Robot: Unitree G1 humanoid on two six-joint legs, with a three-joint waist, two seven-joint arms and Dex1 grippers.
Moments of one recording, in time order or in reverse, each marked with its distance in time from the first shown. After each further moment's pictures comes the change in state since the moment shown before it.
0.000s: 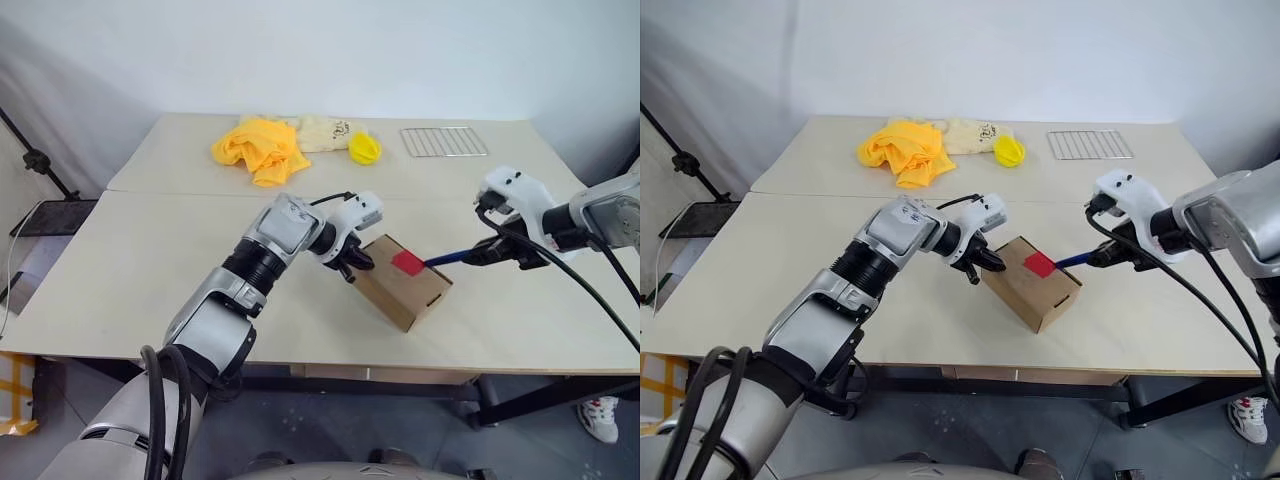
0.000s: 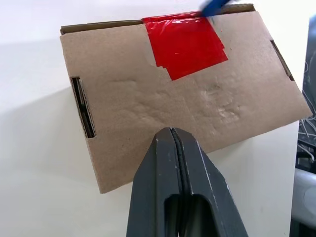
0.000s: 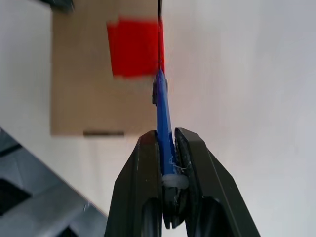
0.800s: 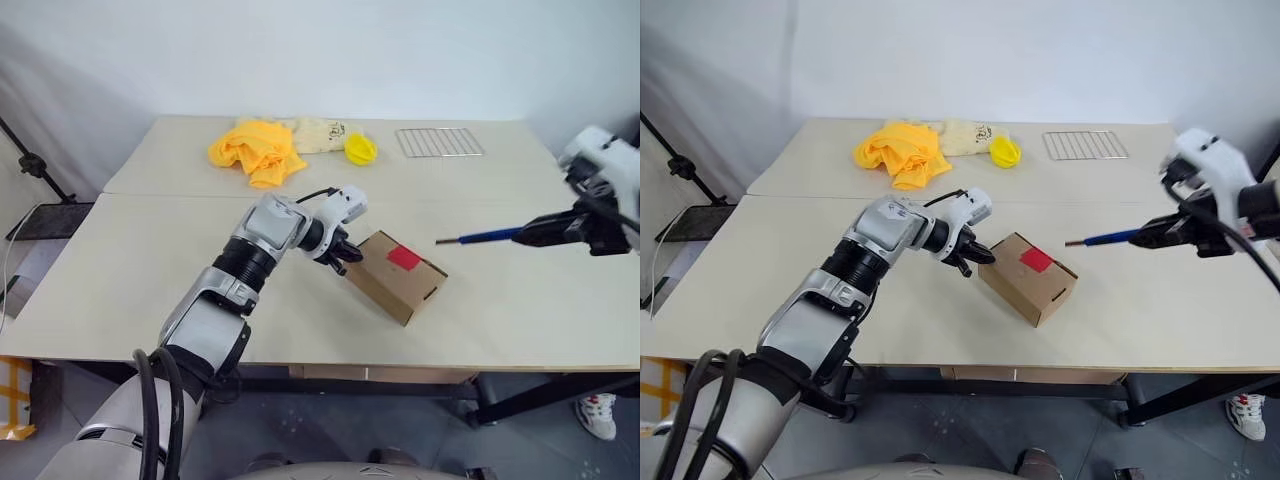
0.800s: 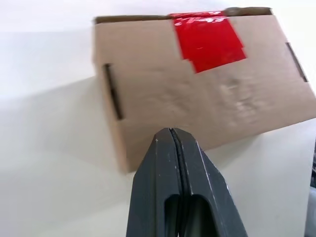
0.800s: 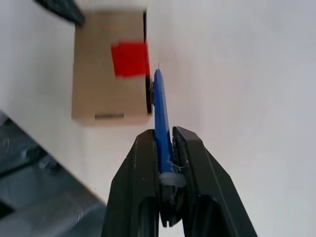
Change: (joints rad) left arm 0.025 0.031 0.071 0.012 -0.014 0.002 0.031; right arm 0.211 -0.178 -0.460 -0.034 0.037 -0.110 0.137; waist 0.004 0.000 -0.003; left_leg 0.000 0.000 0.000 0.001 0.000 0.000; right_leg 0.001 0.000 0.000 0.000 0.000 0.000
